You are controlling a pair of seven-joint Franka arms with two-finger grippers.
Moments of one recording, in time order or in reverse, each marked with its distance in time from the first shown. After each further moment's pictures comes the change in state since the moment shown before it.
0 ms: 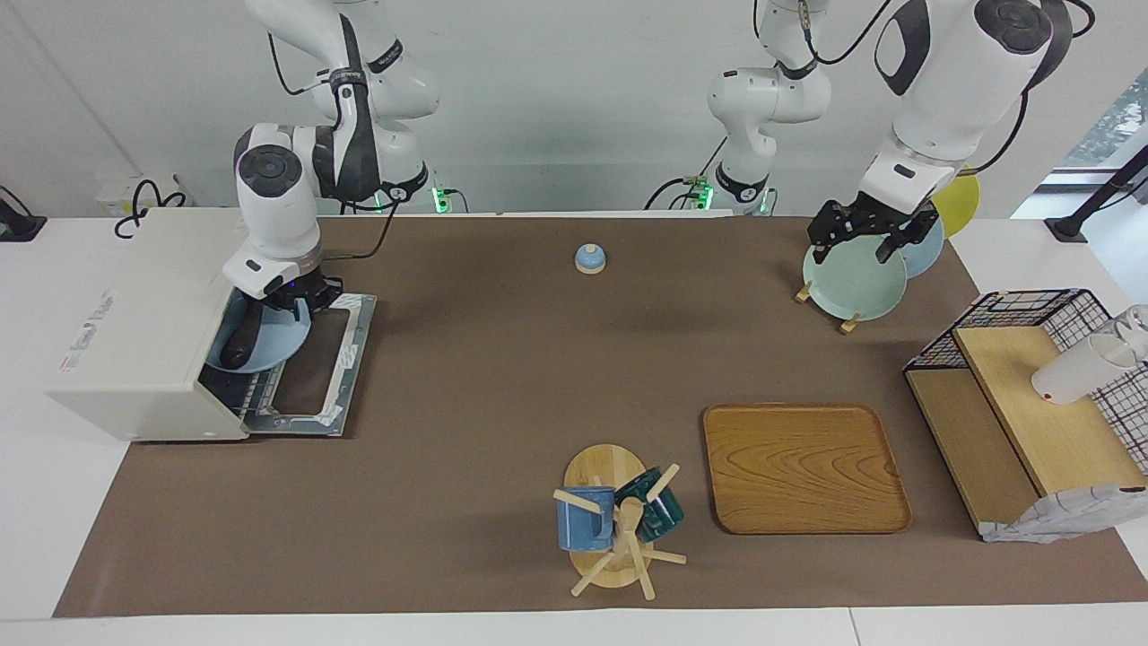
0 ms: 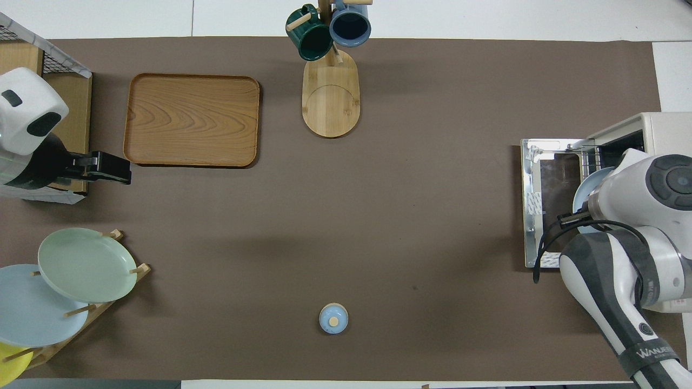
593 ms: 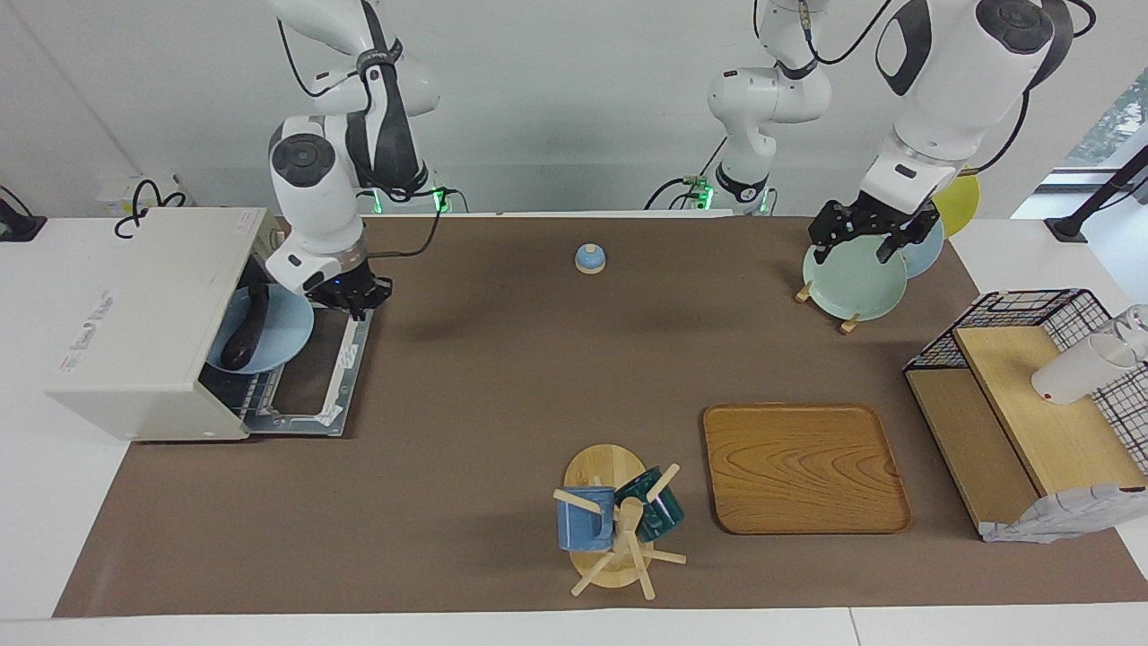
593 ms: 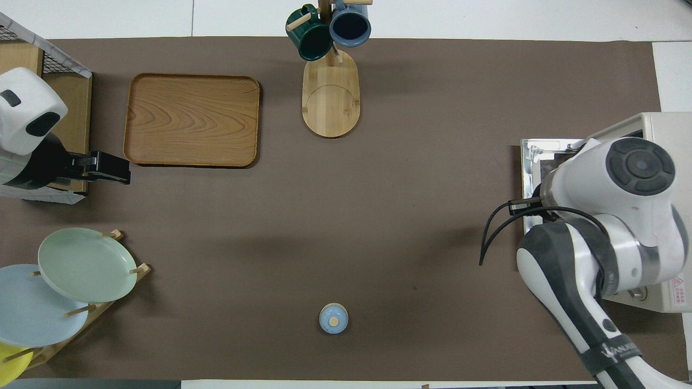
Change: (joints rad) left arm 0.000 0.000 0.002 0.000 0.000 0.000 0.000; right arm 0.154 0.061 0.015 0.079 0.185 -0.006 0.222
